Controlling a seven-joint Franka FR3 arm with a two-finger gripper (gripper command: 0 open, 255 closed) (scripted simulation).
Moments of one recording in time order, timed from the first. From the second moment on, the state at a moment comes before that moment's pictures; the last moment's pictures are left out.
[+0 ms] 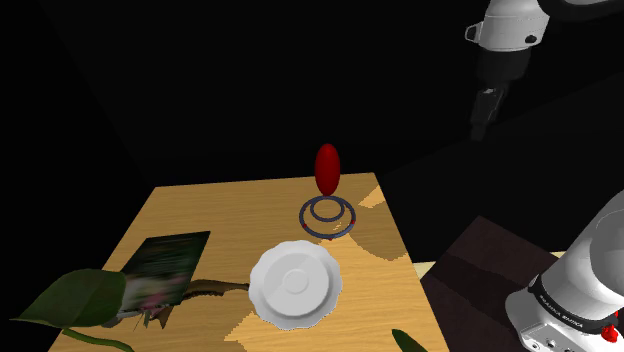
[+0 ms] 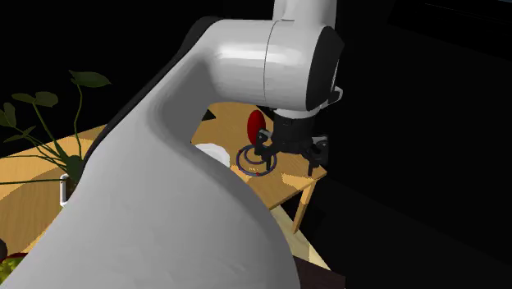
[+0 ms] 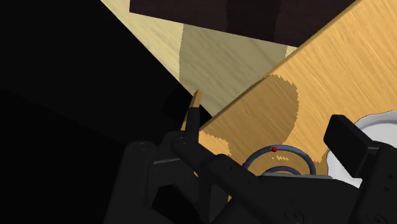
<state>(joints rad) 0.01 -0.76 0.05 -2.34 -0.03 1.48 -0.09</state>
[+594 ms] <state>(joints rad) 0.00 -0.47 0.12 -2.15 0.12 1.49 0.14</state>
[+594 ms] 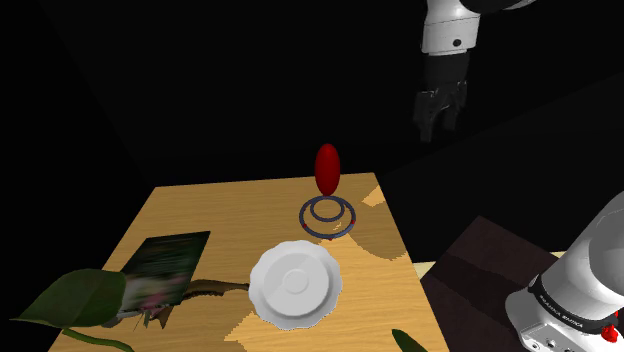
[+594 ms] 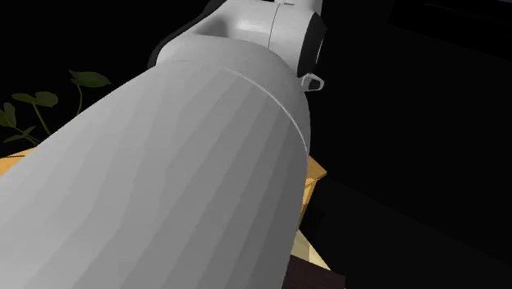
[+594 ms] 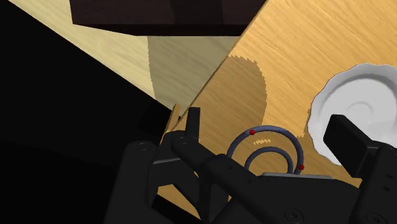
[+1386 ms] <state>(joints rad) -0.01 0.03 0.17 -1.74 0.34 1.49 0.51</state>
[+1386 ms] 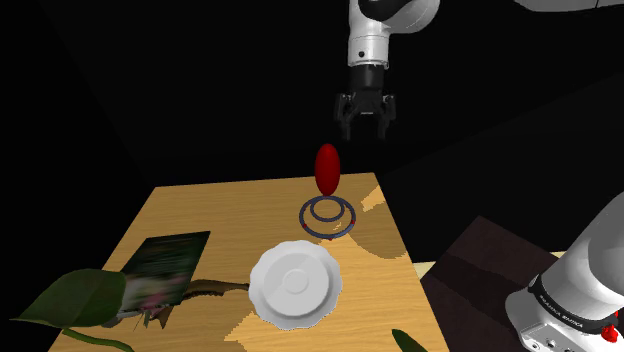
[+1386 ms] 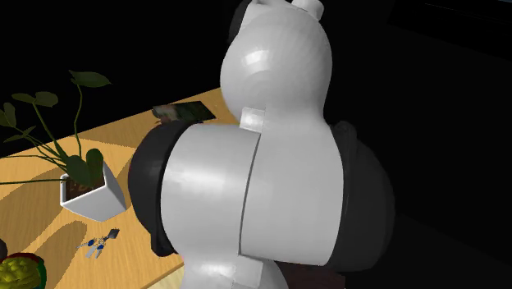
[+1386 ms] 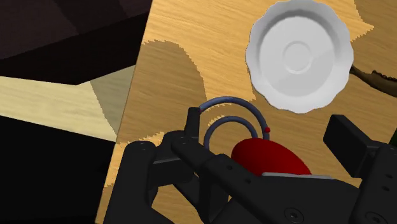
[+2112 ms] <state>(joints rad) -0.01 0.34 0.16 -1.49 0.46 1.51 0.69</state>
